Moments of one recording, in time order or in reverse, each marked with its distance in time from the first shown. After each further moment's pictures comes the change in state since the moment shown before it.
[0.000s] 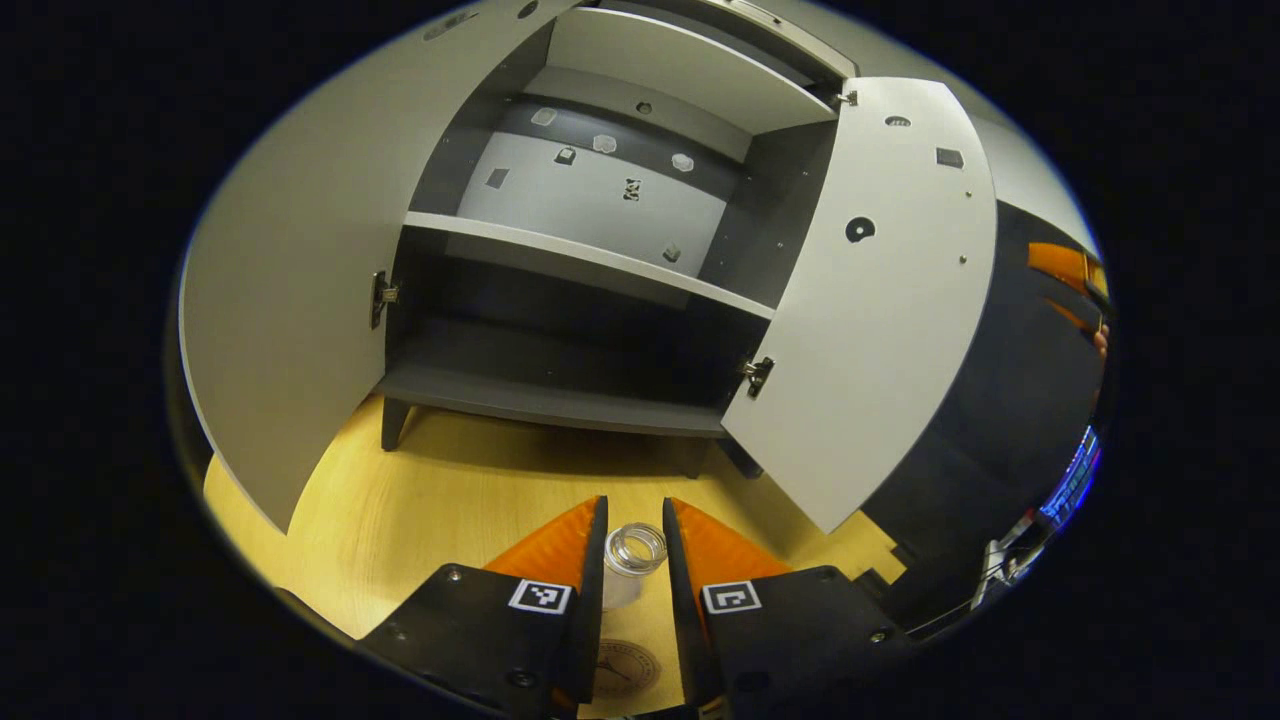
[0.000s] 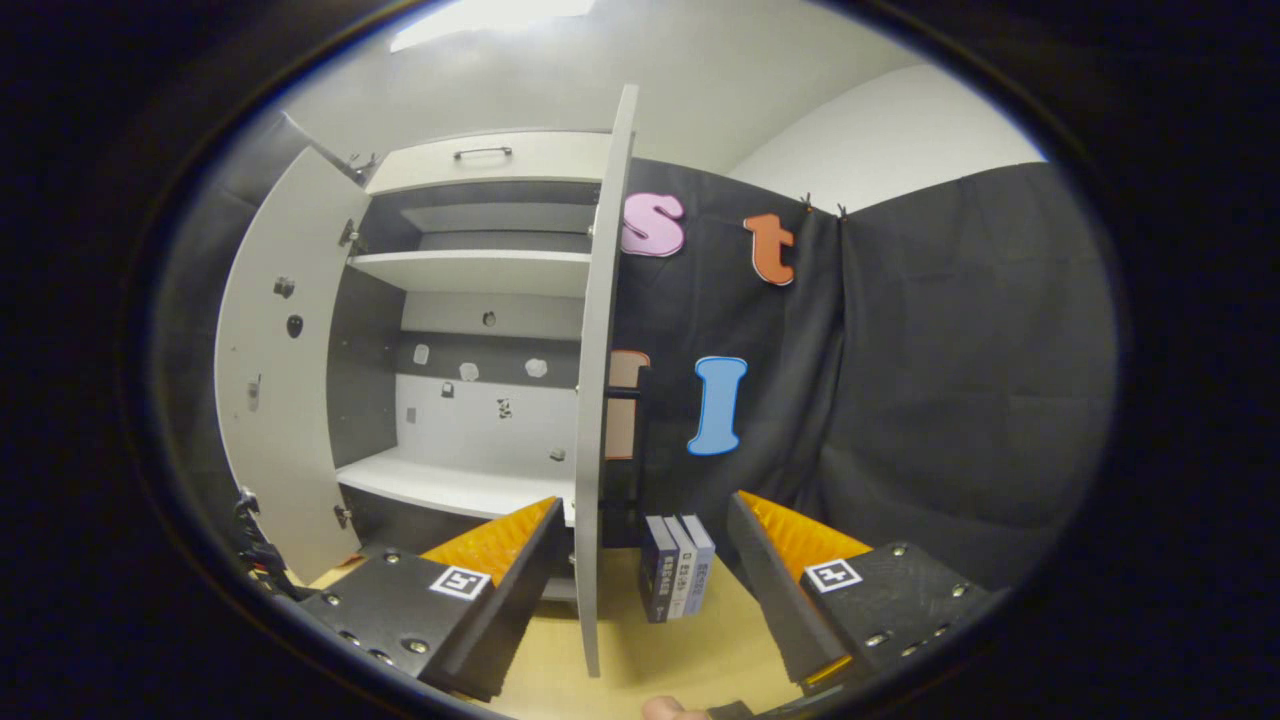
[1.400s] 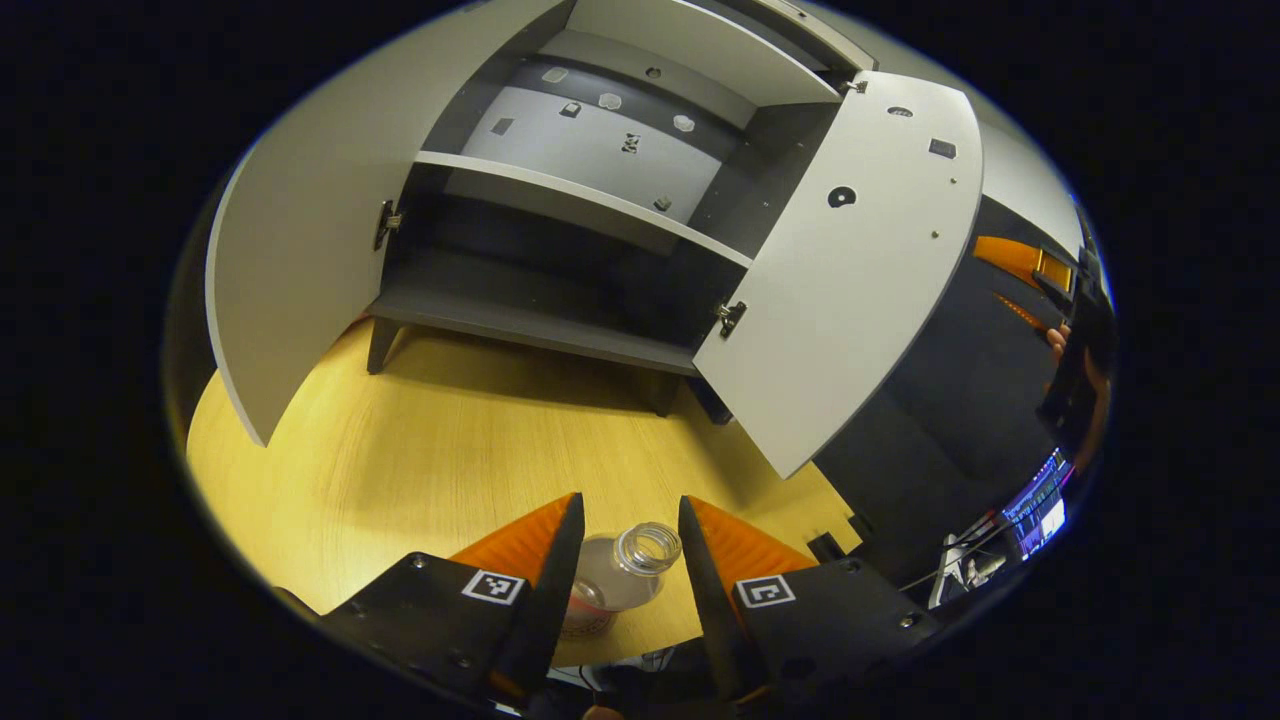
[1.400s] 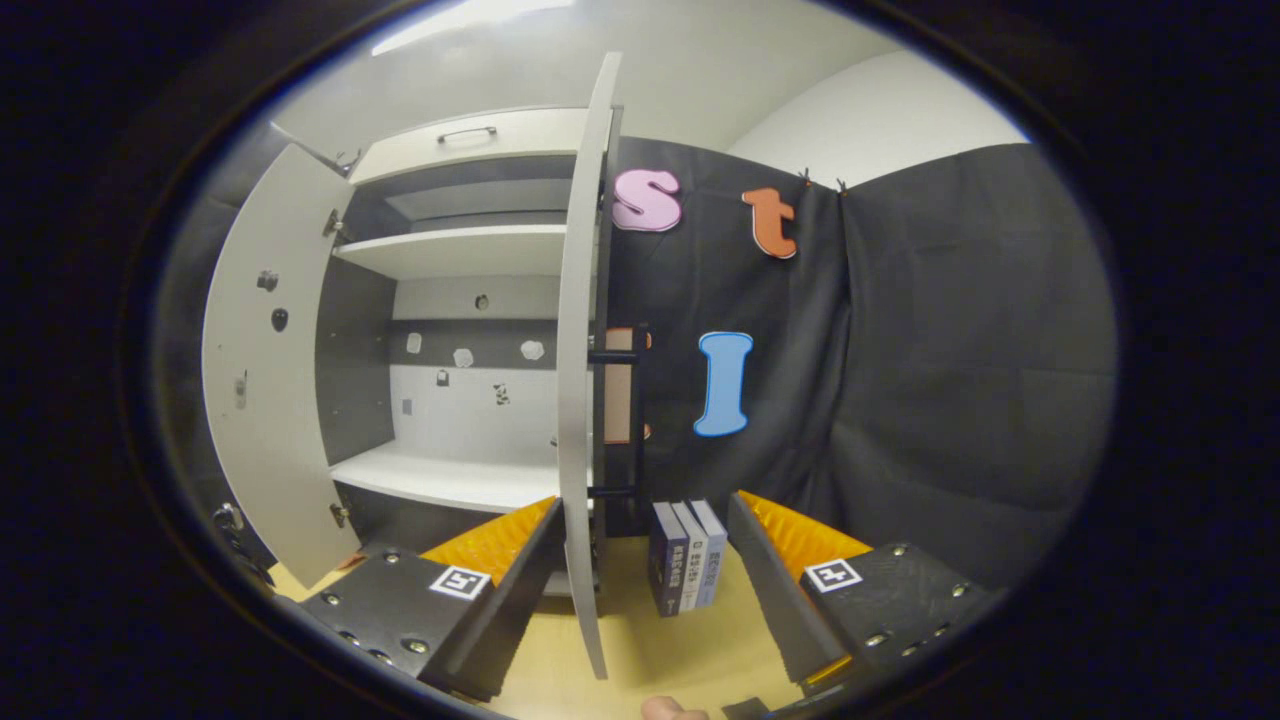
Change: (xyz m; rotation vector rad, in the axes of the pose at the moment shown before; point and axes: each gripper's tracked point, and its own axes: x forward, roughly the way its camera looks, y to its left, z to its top) left arm -0.035 -0.013 -0.050 -0.082 0.162 -0.034; right arm 0.031 0.001 -0.027 0.036 0.052 0.017
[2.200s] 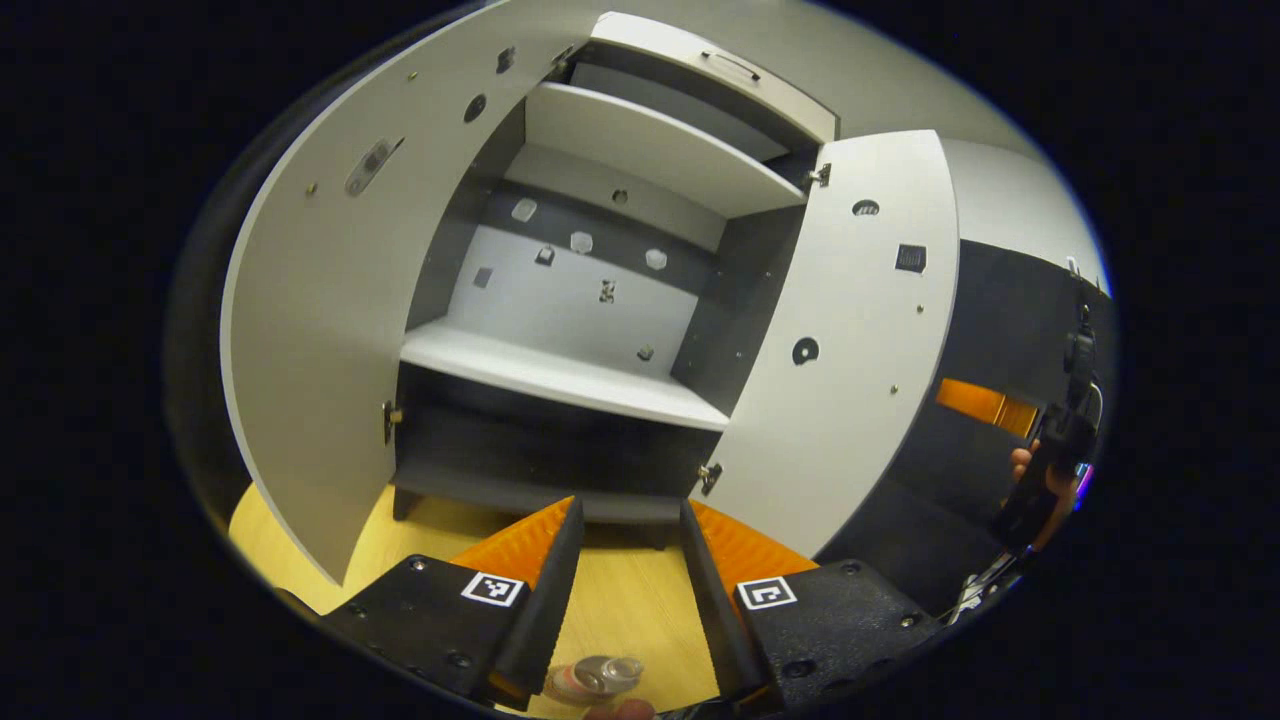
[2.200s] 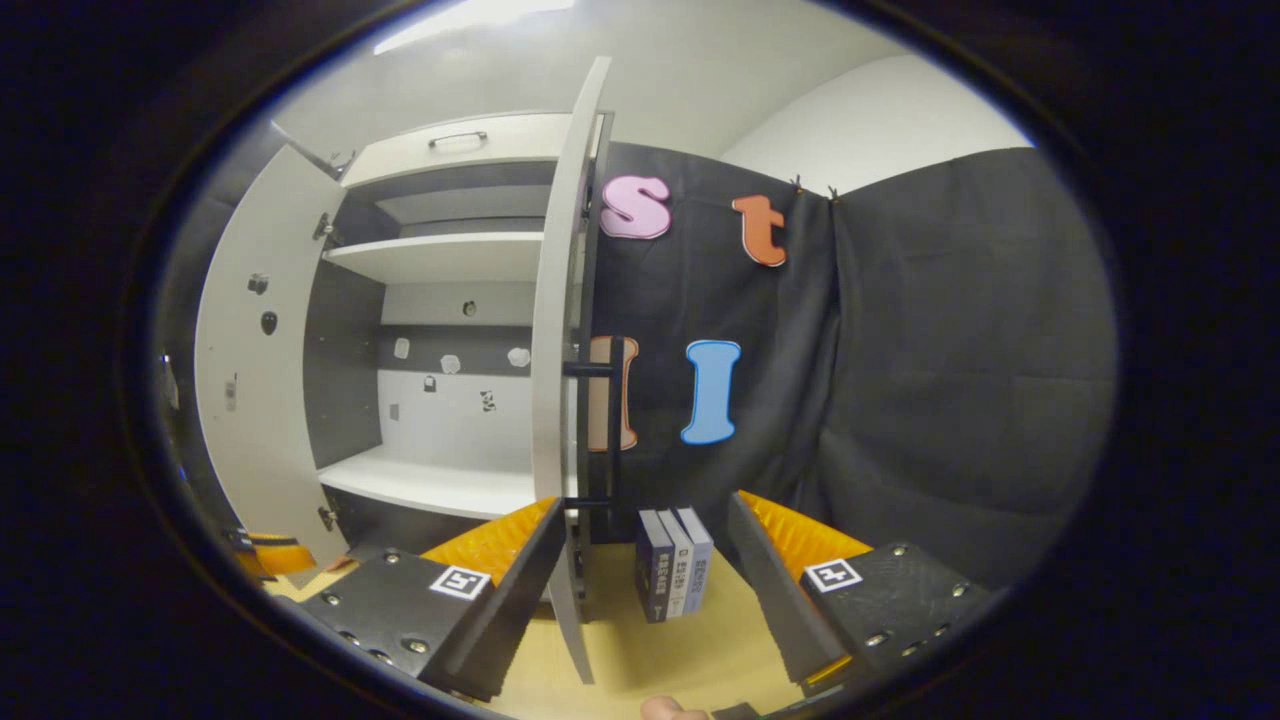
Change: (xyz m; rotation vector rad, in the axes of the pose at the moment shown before) left arm -0.041 -0.046 0.178 0.138 -0.369 0.043; right arm 0.002 -0.017 0.009 0.001 -0.030 -0.034
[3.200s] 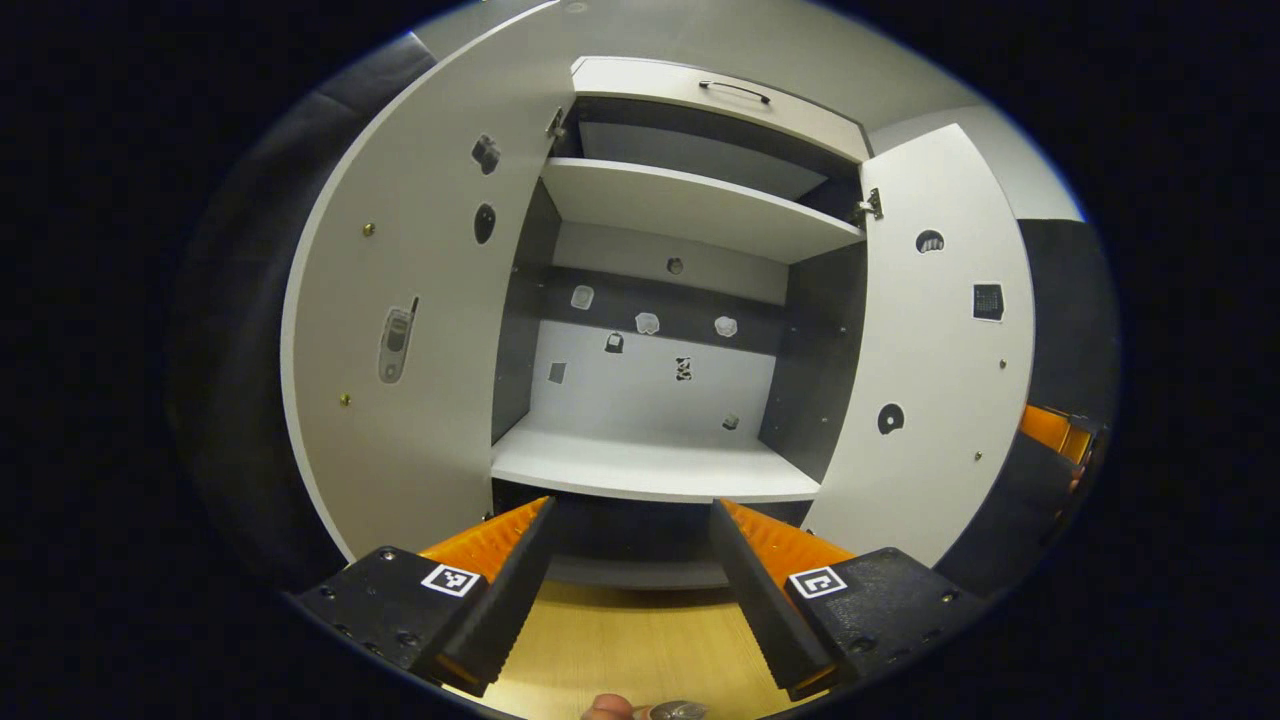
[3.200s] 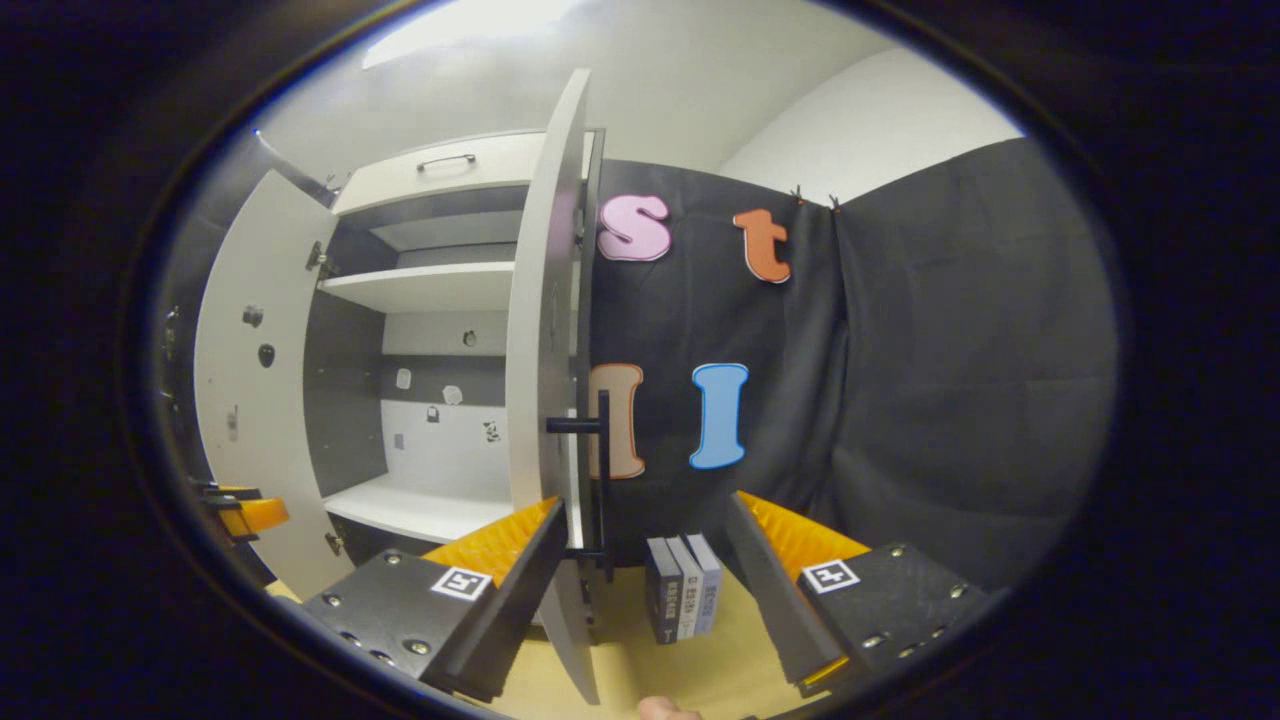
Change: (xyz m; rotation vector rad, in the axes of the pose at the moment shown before) left arm 0.003 0.044 0.077 0.120 -0.101 0.276; right arm 0.023 0.002 0.027 0.030 -0.051 0.052
